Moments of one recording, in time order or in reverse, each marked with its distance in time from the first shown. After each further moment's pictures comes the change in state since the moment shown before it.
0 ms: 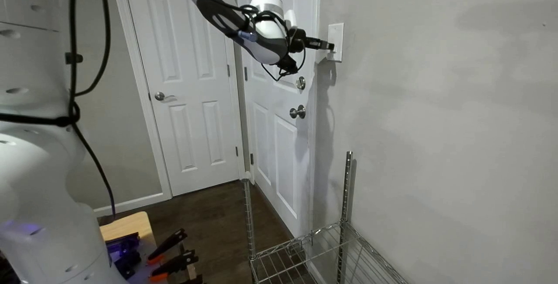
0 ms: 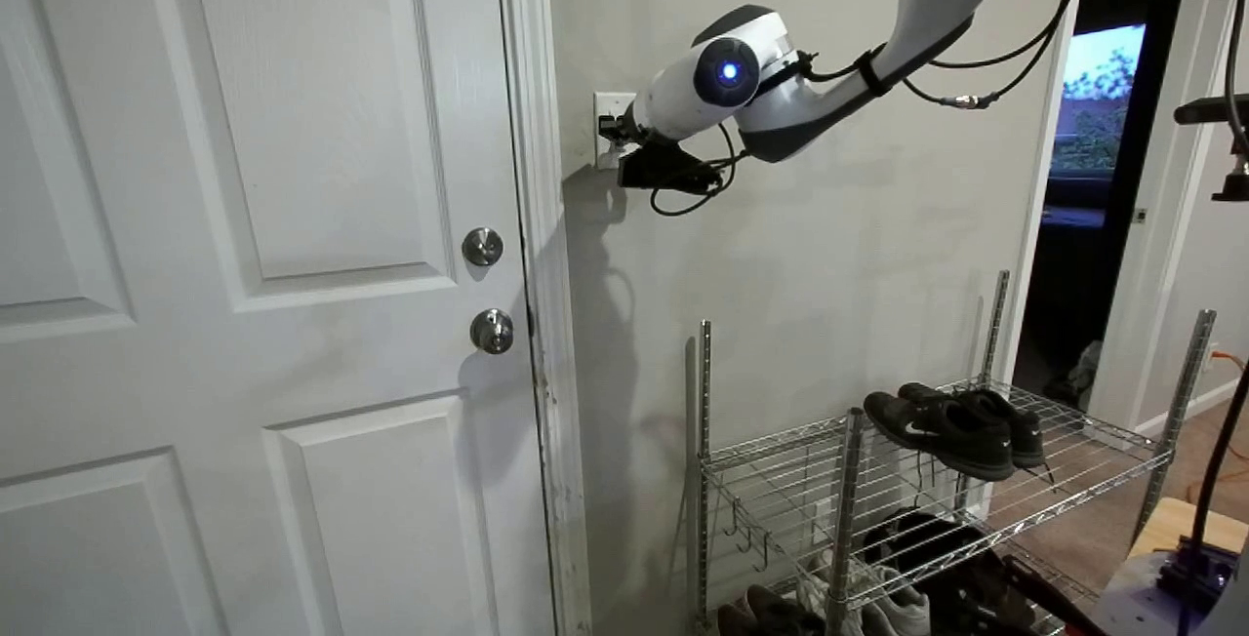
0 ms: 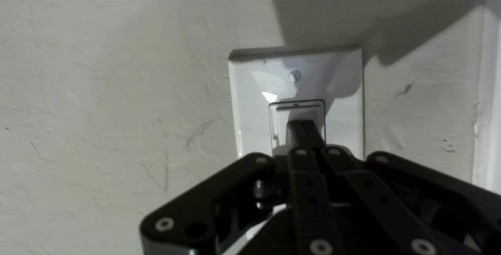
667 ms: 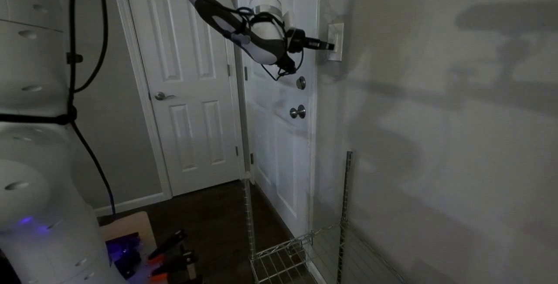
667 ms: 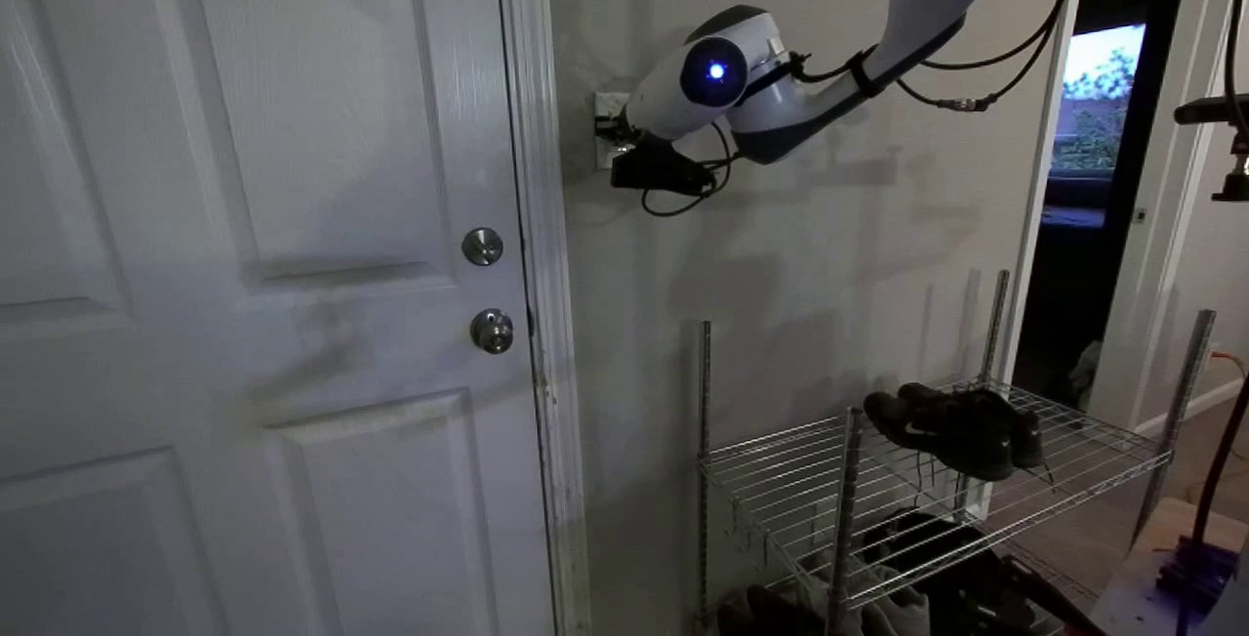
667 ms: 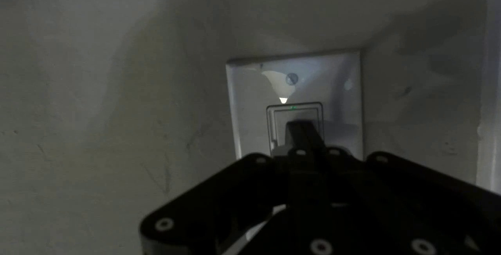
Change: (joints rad) arm 0.231 -0.004 -0.235 0.014 0.070 -0.014 -0.003
